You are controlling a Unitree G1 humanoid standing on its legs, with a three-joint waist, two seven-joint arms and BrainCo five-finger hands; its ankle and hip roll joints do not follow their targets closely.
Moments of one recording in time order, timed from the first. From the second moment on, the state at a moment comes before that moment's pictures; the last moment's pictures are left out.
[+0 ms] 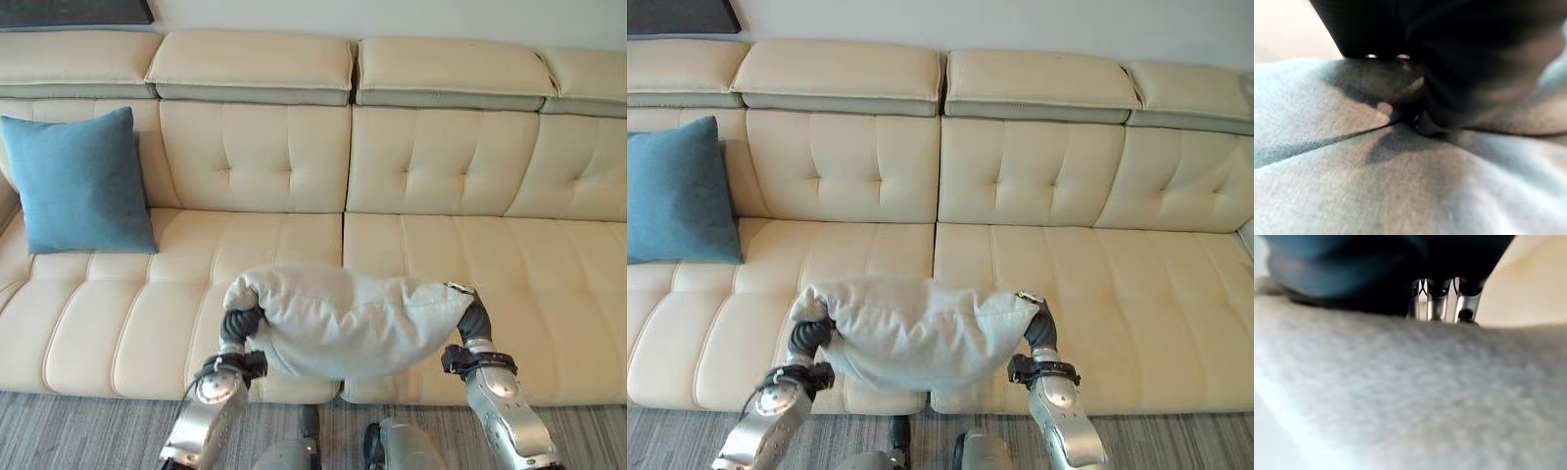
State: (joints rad) left arm 0.05 0.33 -0.23 0.02 -0.41 0.02 0.37; right arm 0.08 -0.27 0.15 -0.04 0.34 -0.04 -0.25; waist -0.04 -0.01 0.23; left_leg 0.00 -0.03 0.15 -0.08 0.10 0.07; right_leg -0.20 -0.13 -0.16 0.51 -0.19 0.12
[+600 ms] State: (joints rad) left arm -0.19 0.28 -0.25 0.27 -0.37 0.04 0.47; right arm -0.32 -0.31 0.27 0.20 0.31 -0.01 -0.40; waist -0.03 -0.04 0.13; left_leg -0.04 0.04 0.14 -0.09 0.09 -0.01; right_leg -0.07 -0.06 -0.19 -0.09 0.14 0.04
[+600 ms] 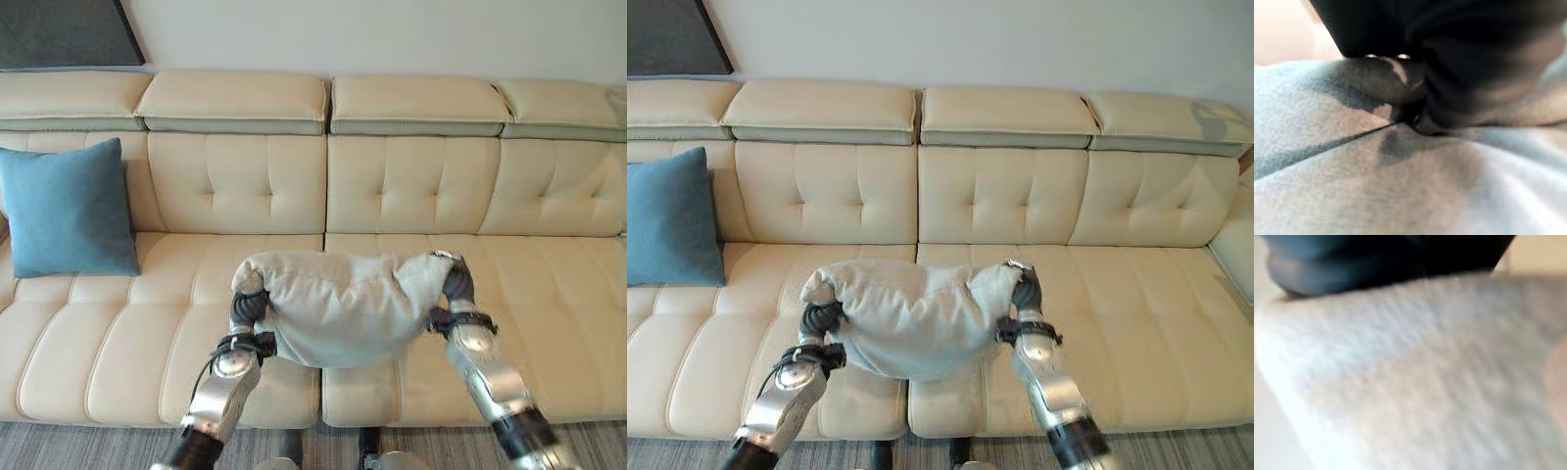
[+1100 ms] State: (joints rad) left arm -0.68 0.33 -0.23 0.45 -0.38 -0.04 0.65; right arm -0.70 -0.35 0.30 0.35 0.23 0.03 -0.55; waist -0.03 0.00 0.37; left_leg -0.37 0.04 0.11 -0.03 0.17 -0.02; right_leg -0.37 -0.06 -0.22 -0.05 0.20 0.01
